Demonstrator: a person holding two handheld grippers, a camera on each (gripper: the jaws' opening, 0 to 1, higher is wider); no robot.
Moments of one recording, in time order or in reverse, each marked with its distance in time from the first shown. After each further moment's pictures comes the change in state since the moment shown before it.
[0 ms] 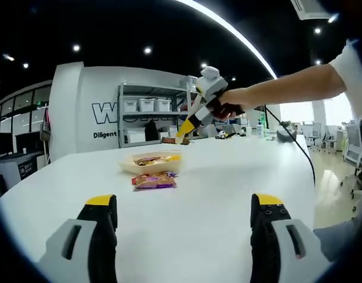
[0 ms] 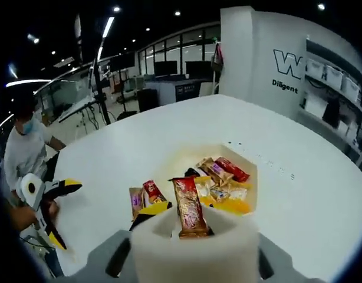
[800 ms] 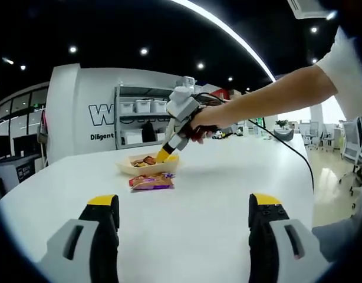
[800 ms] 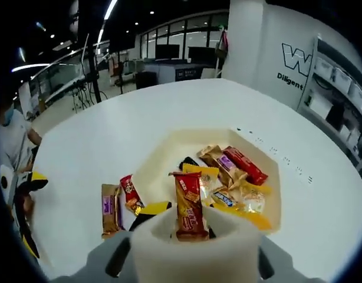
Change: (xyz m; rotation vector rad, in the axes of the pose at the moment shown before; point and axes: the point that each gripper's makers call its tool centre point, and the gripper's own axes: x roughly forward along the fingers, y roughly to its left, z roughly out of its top) left arm 0.002 -0.001 -0.001 0.014 -0.002 -0.018; right arm 0.072 0.001 -0.016 -0.024 0.088 0.007
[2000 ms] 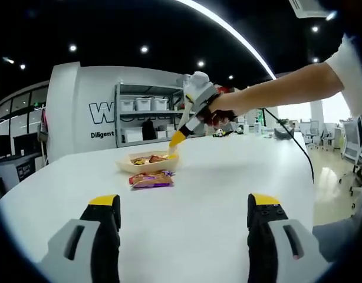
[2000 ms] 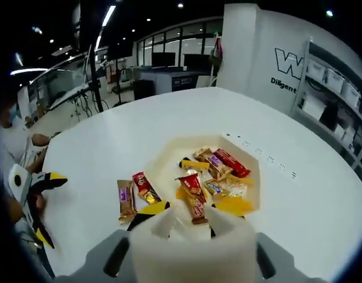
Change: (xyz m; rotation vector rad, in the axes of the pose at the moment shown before) left arm 0.000 -0.002 -0.001 -0.001 0.016 0.003; right arm -0.062 0.010 0.001 0.033 -0.060 0.003
